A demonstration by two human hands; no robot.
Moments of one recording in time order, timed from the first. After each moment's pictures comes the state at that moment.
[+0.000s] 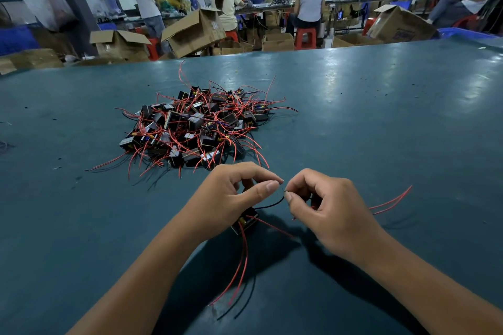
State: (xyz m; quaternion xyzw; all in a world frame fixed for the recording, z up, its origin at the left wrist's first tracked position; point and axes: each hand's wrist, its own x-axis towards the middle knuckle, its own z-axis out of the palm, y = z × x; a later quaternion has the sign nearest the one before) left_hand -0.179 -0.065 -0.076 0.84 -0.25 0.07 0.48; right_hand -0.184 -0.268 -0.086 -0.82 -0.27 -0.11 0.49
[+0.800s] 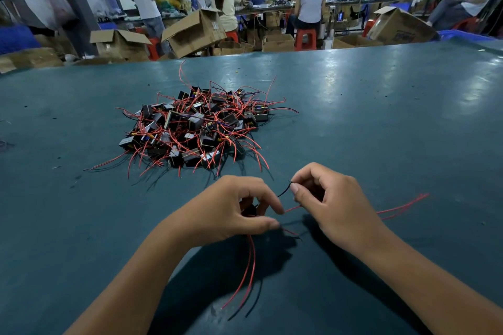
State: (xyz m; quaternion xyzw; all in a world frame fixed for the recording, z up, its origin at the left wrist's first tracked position) left_hand -0.184 -0.056 -0.071 0.87 -0.29 -0.05 0.40; right_hand -0.172 -0.274 -0.092 -0.85 -0.20 -0.12 0.48
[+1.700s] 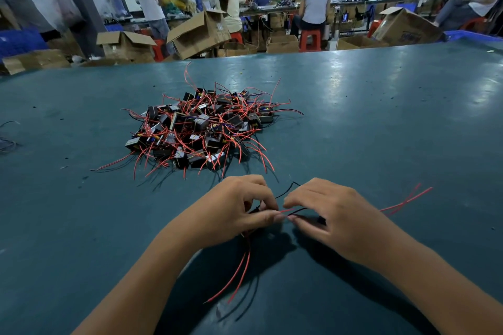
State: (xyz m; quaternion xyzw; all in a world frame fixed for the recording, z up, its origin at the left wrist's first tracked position) left_hand -0.180 -0.056 -0.074 0.90 -0.30 0.01 0.33; right_hand -0.173 -0.285 -0.086 -0.86 -0.44 -0.15 0.23
